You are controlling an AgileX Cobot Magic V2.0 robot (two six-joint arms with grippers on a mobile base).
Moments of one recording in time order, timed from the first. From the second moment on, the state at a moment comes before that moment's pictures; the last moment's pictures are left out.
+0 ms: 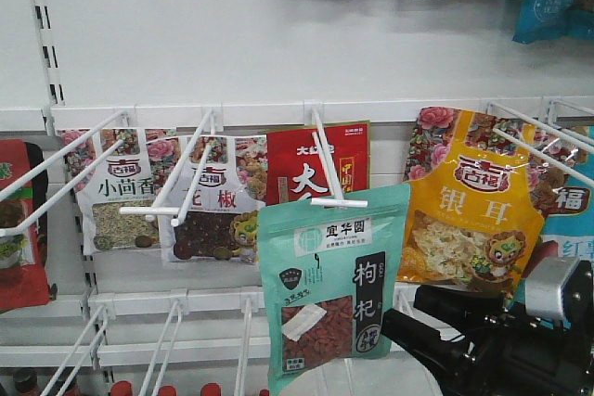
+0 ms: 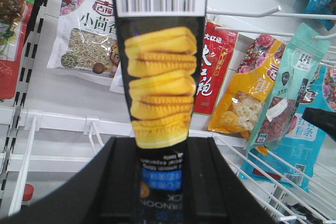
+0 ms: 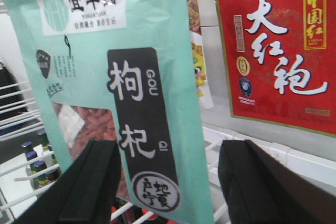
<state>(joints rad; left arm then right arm) -0.35 0.06 -0.16 0.16 0.10 -0.51 0.04 1.39 -0.64 -1.04 -1.00 0.95</state>
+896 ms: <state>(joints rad) -0.35 0.06 -0.16 0.16 0.10 -0.51 0.04 1.52 -0.74 -1.06 -1.11 0.94</state>
